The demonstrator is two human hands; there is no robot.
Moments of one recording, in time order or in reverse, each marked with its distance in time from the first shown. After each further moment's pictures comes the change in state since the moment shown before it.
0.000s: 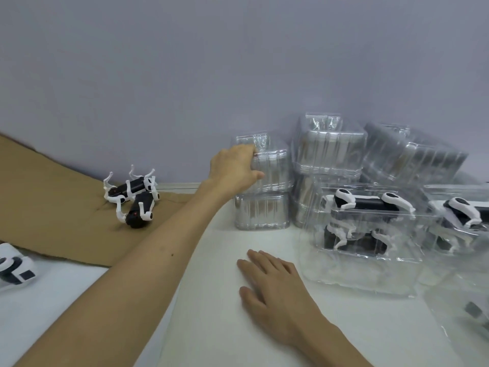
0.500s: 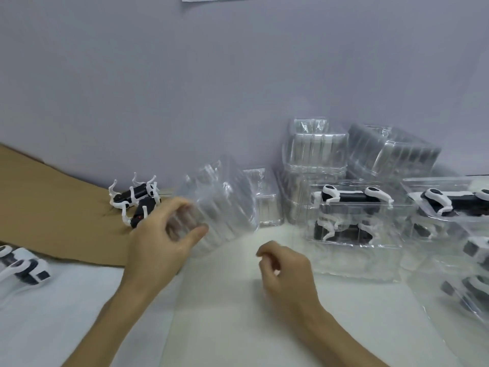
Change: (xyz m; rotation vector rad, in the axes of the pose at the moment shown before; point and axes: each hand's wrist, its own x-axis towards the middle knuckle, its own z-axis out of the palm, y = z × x) left_hand -0.187 -0.041 -0.051 -0.461 0.313 -0.055; right_hand -0.007 -0.005 -0.015 0.441 0.613 0.090
